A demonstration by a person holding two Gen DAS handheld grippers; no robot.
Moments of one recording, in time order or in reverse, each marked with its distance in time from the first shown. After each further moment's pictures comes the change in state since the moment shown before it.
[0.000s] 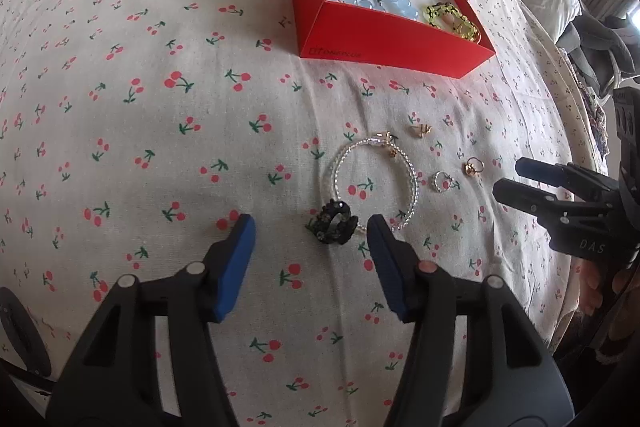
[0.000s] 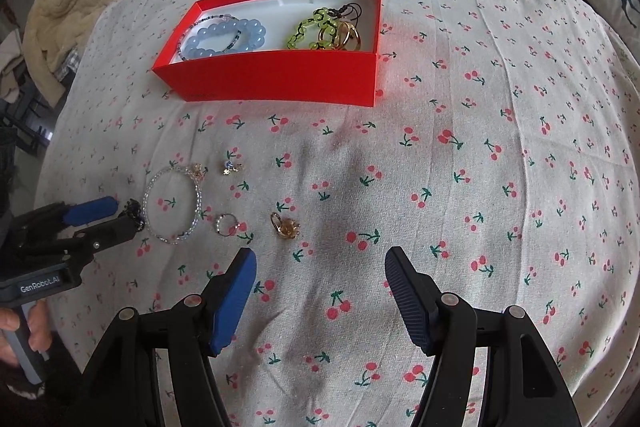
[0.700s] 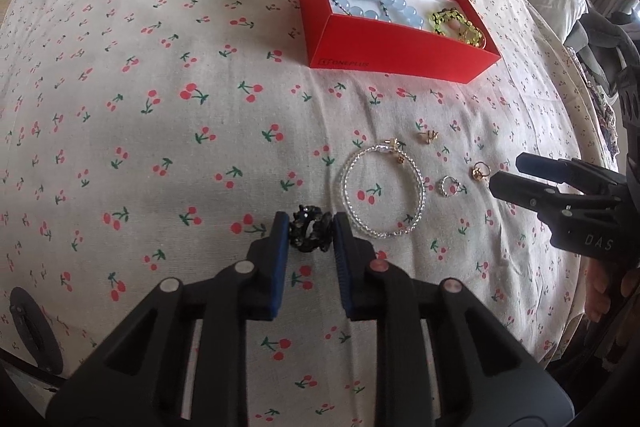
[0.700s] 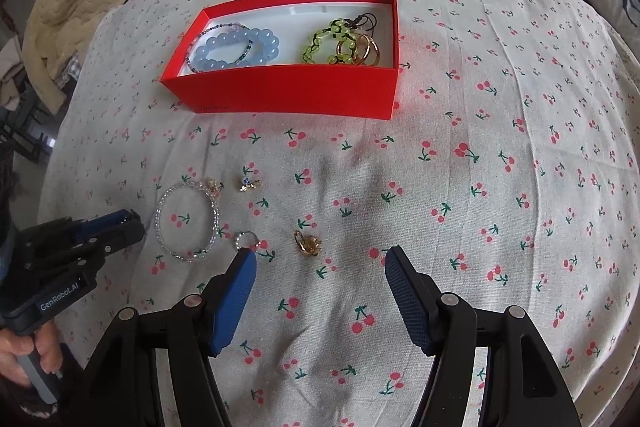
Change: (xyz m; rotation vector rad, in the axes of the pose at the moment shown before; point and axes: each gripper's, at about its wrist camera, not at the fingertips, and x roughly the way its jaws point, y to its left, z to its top) left arm -0.008 0.002 0.002 0.009 -0.025 0.057; right arm 0.003 0.018 0.013 0.015 -0.007 0.022
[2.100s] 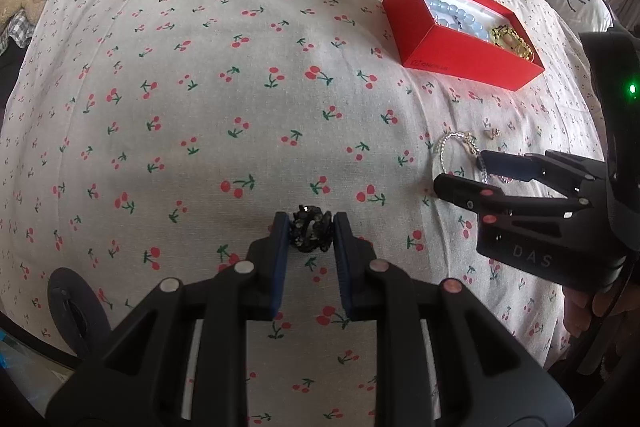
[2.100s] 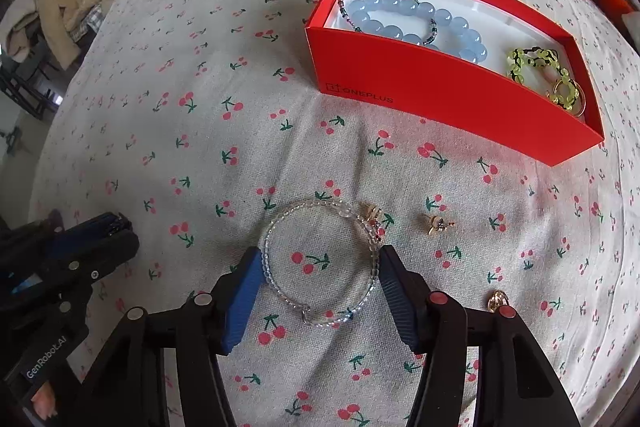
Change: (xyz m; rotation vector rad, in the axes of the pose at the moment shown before) left arm -0.021 0.055 -0.017 -0.050 -0.016 0.097; right arm 0.057 0.115 0.019 -0.129 0.050 -0.009
